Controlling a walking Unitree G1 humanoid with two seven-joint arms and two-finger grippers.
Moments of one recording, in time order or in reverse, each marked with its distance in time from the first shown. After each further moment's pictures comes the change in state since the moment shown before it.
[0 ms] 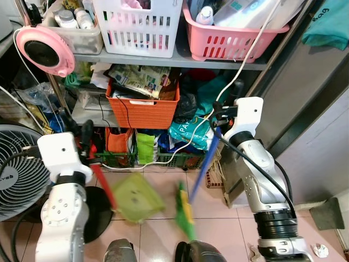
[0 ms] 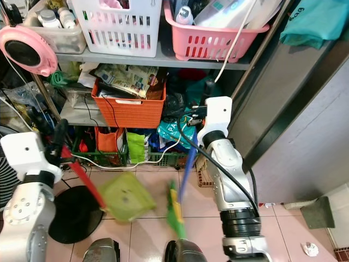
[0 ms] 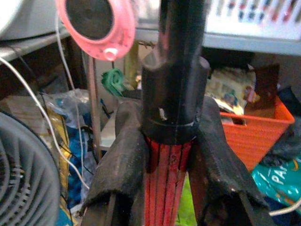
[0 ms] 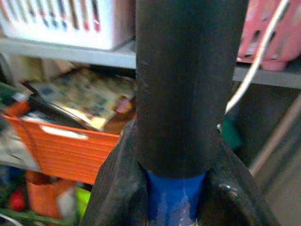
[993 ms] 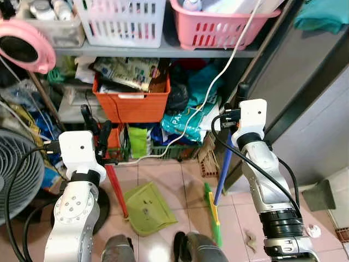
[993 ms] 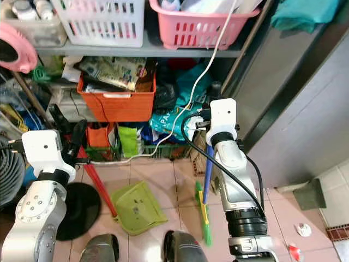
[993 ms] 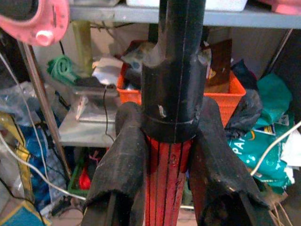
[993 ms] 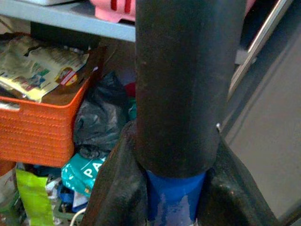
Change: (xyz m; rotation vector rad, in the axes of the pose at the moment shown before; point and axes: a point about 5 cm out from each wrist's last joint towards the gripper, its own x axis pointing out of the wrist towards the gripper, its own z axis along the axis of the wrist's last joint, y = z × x) left arm -0.001 -0.016 0.003 -0.001 0.016 -0.090; right arm -0.001 -0.015 -0.006 -0.108 0.005 -0.097
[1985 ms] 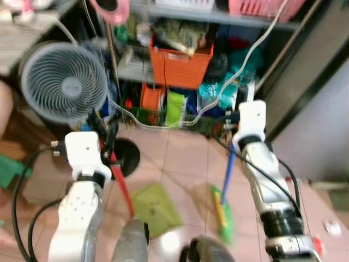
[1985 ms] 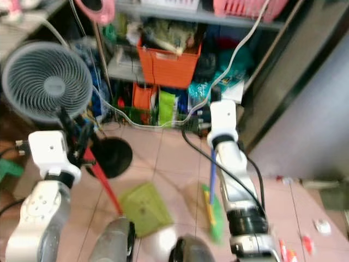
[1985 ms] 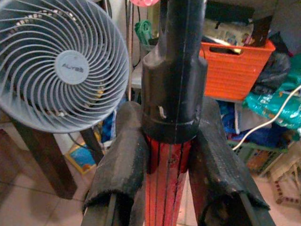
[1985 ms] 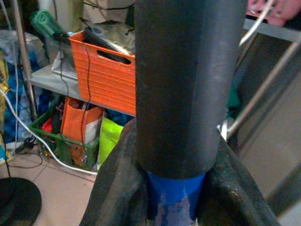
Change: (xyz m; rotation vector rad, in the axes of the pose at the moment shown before) left arm 0.000 -0.005 0.000 -0.010 0.013 -0.028; right arm 0.001 -0.003 -0.006 -0.019 0.015 -0.021
